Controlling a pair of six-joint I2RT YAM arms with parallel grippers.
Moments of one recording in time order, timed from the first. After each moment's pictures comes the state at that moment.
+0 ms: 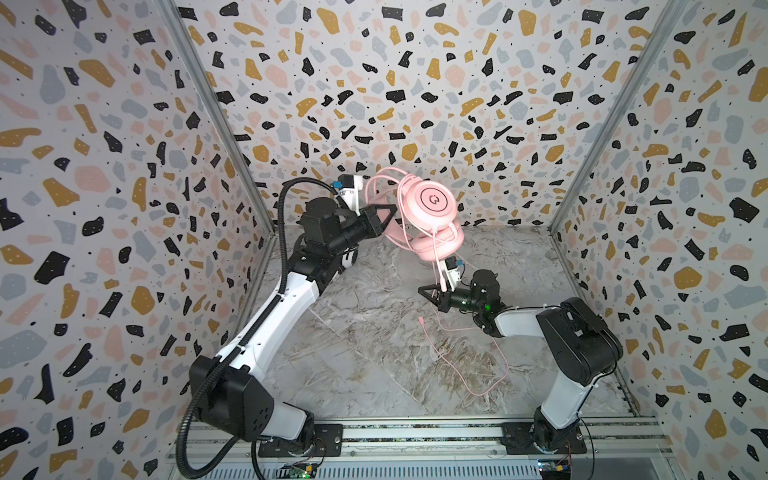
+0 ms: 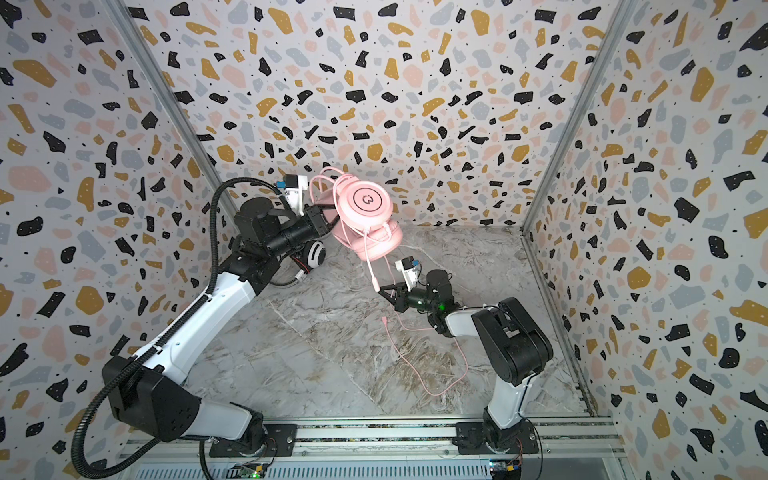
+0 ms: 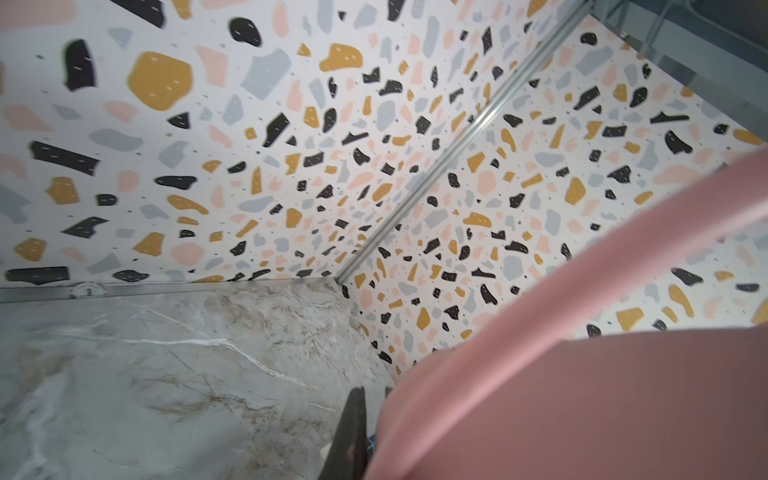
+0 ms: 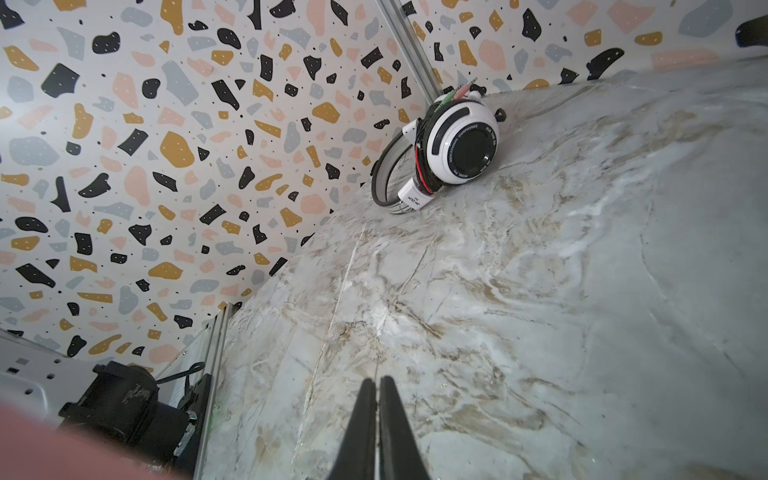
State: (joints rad) left arm -0.33 1.43 1.38 0.05 0.52 -0.73; right arm 0.49 1.78 0.76 0.83 -0.76 0.46
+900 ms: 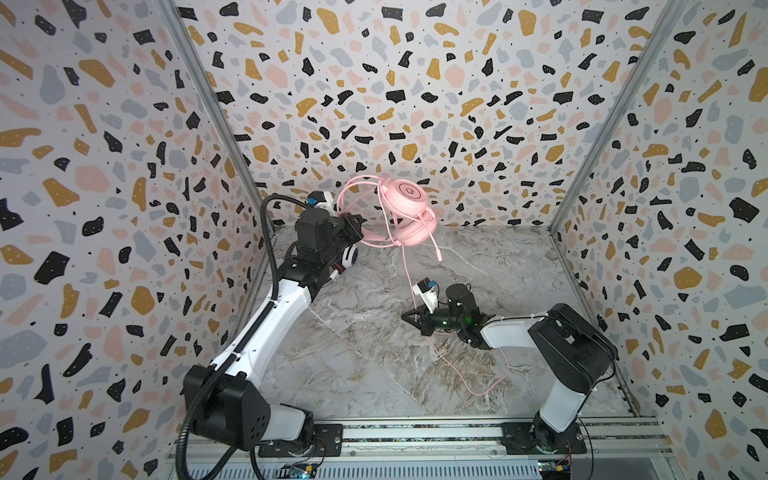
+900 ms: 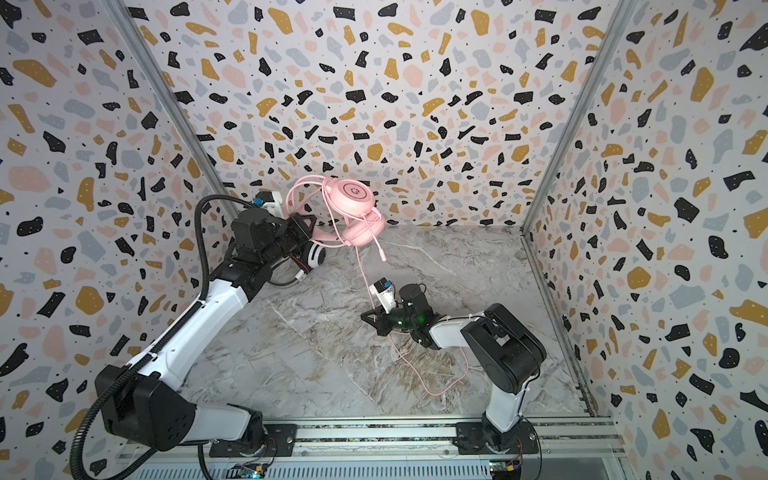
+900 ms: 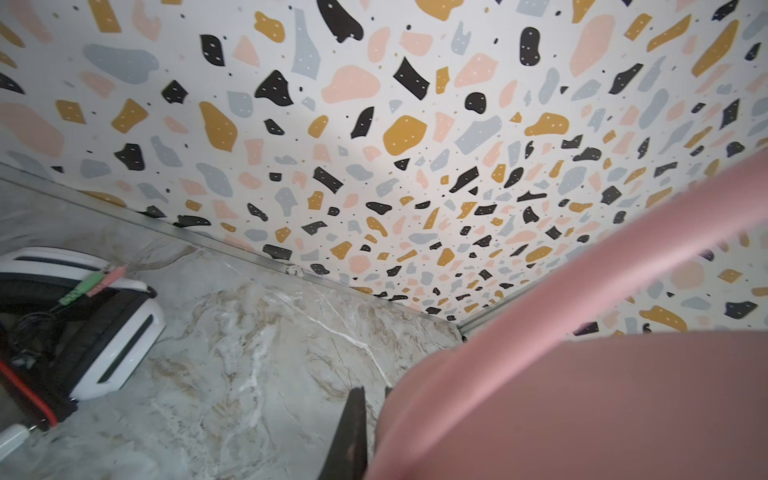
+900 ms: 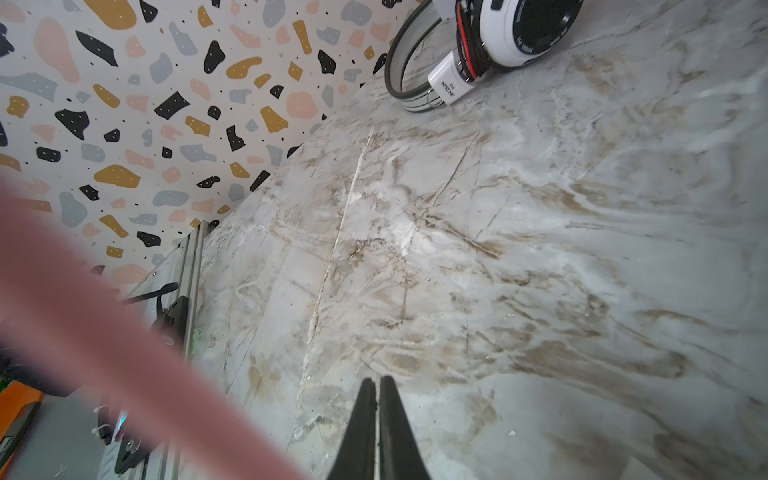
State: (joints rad) left arm -0.25 1.38 1.28 -0.10 0.13 -0.72; right arm 0.71 1.75 0.76 0.57 -0.60 0.28
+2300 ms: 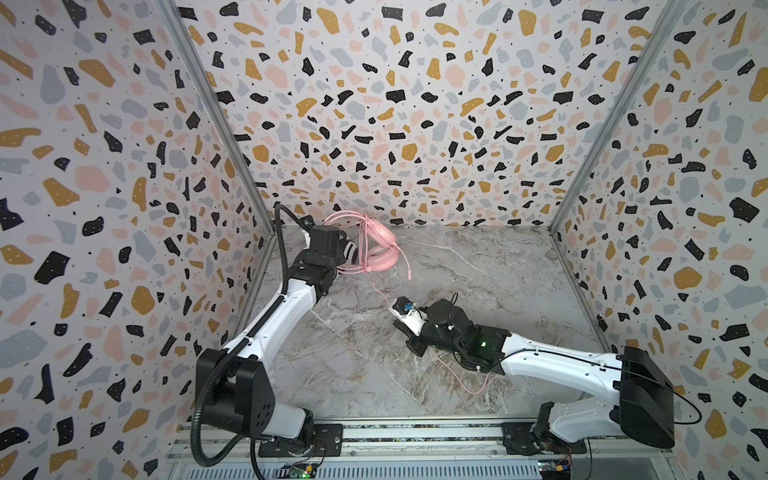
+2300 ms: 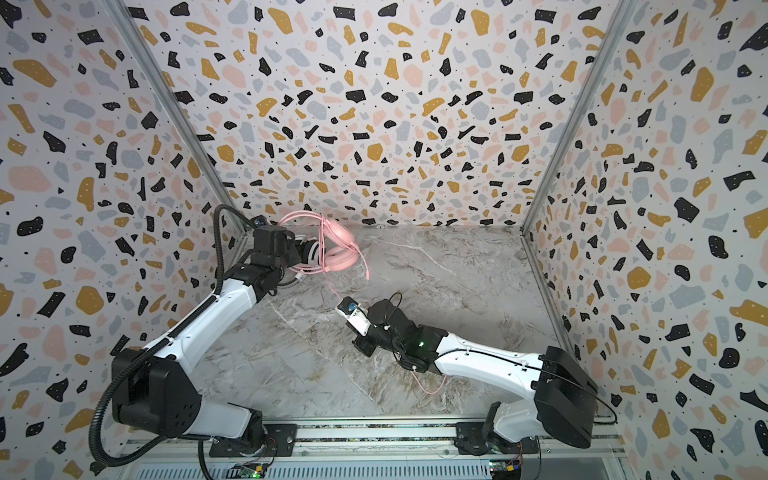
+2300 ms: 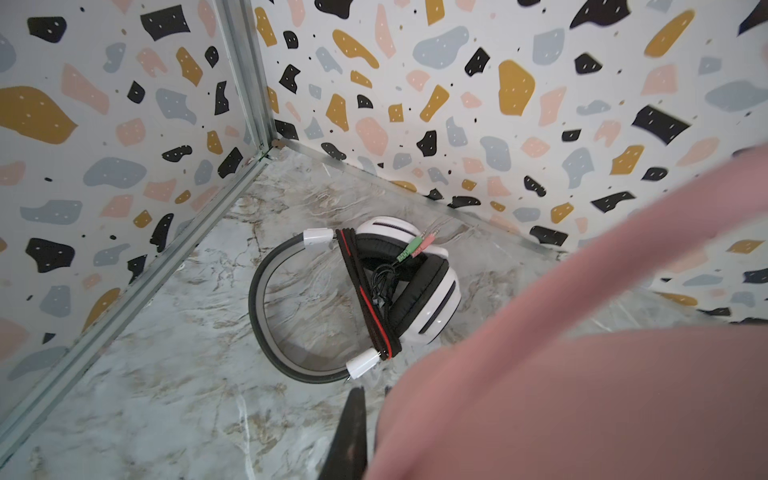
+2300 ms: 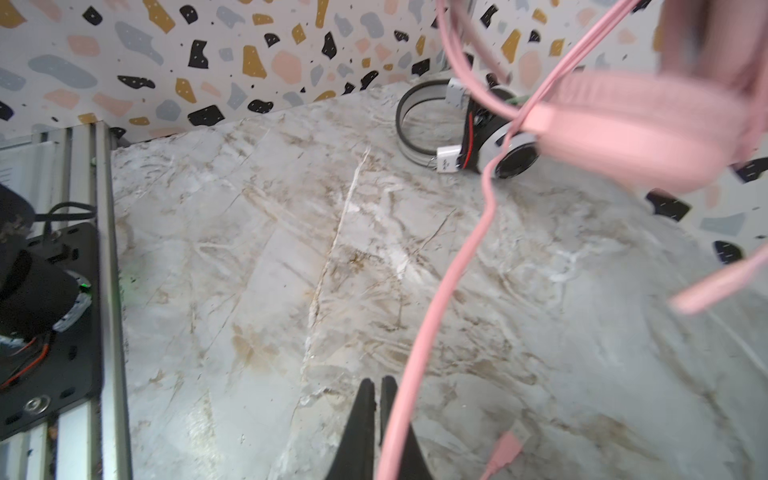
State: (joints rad) left arm -0.26 1.45 1.20 -0.36 -0.44 -0.45; right arm 1.07 1.36 0.93 -0.01 0.04 -0.09
